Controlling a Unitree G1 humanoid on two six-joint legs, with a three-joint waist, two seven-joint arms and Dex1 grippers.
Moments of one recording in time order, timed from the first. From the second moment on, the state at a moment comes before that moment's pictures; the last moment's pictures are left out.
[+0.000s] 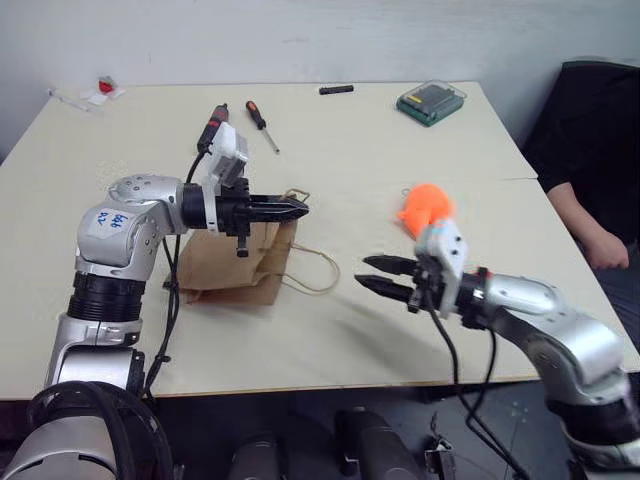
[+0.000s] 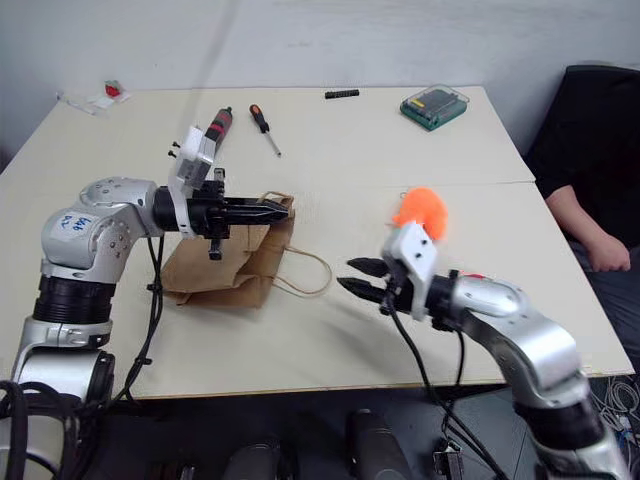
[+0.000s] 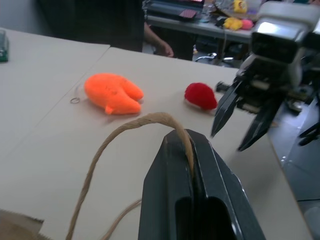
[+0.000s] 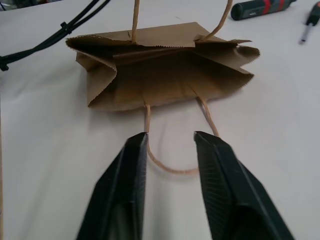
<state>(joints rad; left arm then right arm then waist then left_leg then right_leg) -0.86 0.60 -0.02 0.12 -0.52 0.67 -1.21 -0.43 -0.56 0.14 -0.40 0.55 0.66 0.69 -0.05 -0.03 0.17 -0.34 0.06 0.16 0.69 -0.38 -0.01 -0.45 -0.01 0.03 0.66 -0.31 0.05</state>
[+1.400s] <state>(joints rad) -0.88 0.39 -0.03 -0.11 -0.70 0.77 -1.04 -0.98 -0.04 0.36 0.73 0.13 0.30 1.07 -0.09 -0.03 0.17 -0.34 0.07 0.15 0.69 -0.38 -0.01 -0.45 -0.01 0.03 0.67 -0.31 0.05</state>
